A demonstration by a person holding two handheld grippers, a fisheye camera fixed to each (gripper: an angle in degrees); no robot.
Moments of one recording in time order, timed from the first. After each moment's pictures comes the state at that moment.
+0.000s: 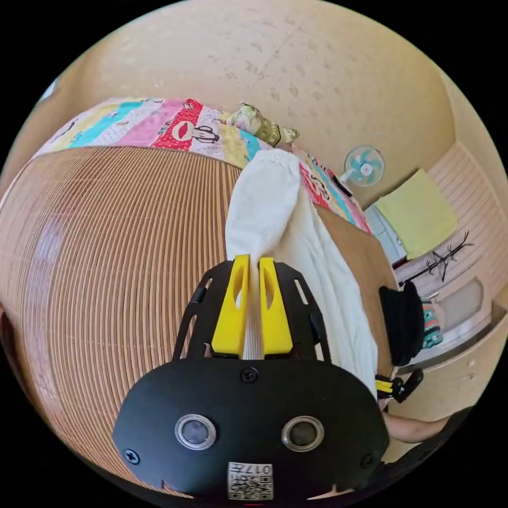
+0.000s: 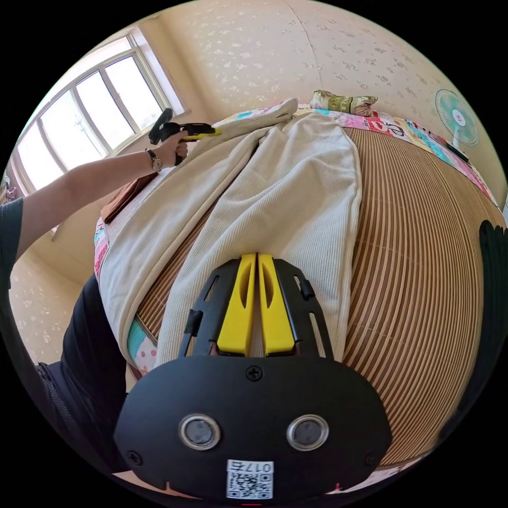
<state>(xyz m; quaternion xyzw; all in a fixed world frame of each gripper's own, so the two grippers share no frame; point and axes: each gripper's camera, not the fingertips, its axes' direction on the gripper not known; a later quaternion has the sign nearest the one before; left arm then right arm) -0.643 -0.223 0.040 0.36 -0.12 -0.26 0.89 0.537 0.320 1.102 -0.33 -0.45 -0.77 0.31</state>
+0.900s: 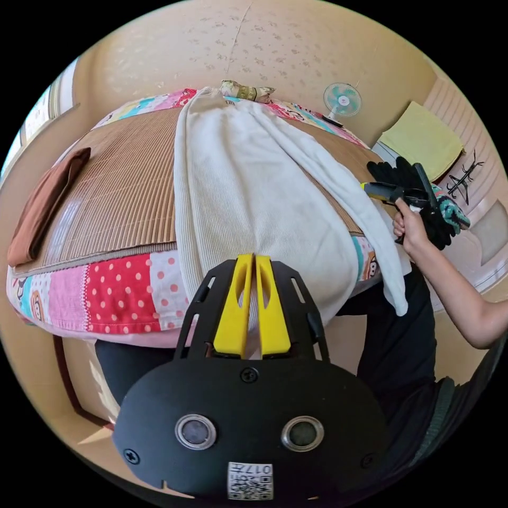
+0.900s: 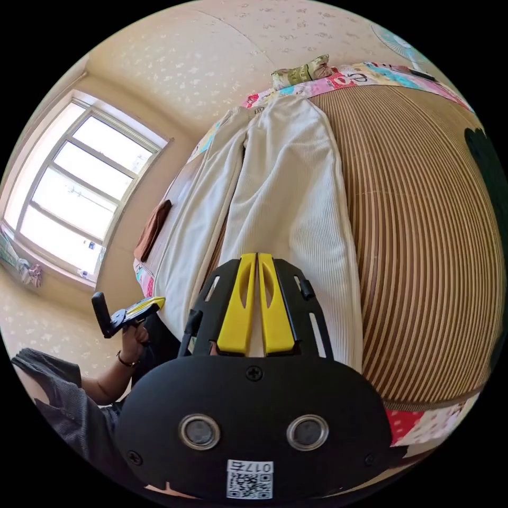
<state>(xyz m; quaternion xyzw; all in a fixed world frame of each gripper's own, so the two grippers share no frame) -0.321 0.062 0.277 0.20 -0.30 -0.20 0.91 0.543 0.231 1.108 -0.48 -0.43 -0.67 0.38</state>
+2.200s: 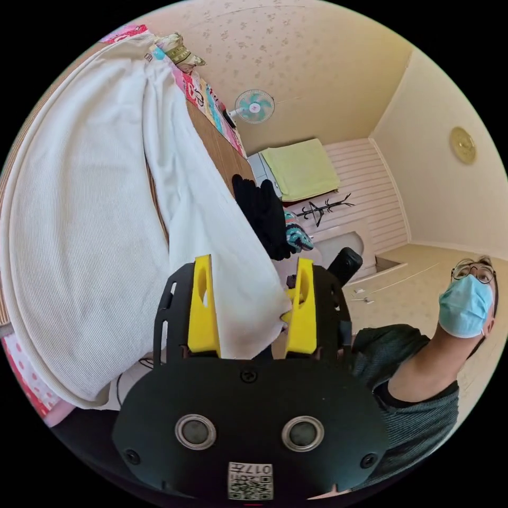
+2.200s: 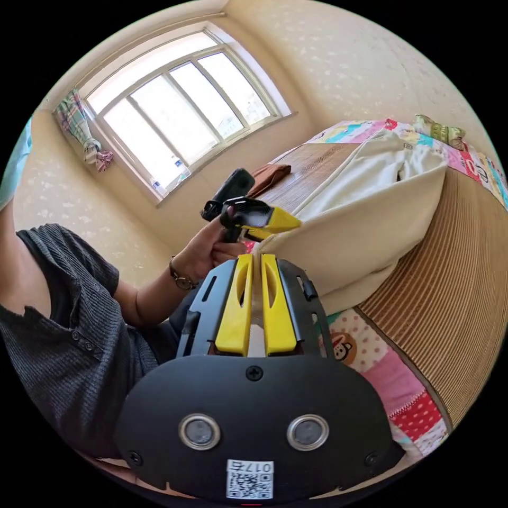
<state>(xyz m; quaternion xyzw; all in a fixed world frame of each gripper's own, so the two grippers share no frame) -0.440 -0.006 0.193 0.23 0.19 -0.14 0.94 0.704 0.193 0.880 -0.46 -0.53 -0.71 0.09</state>
